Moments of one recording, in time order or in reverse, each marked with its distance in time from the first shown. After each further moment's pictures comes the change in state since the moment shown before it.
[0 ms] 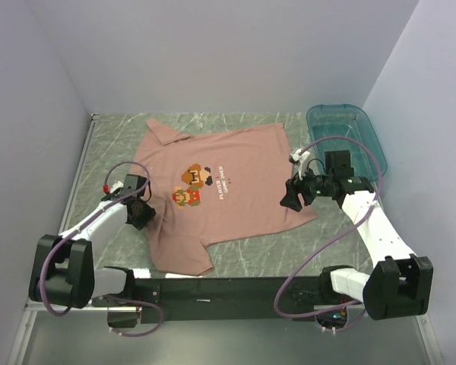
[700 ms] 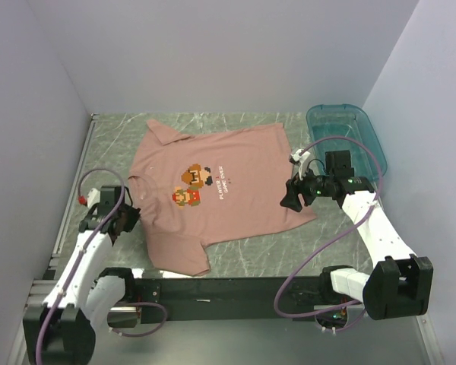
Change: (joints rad) left arm 0.122 -0.380 -0.076 -0.066 0.053 -0.073; right arm -0.003 0.000 0.000 -0.008 -0.010 -0.001
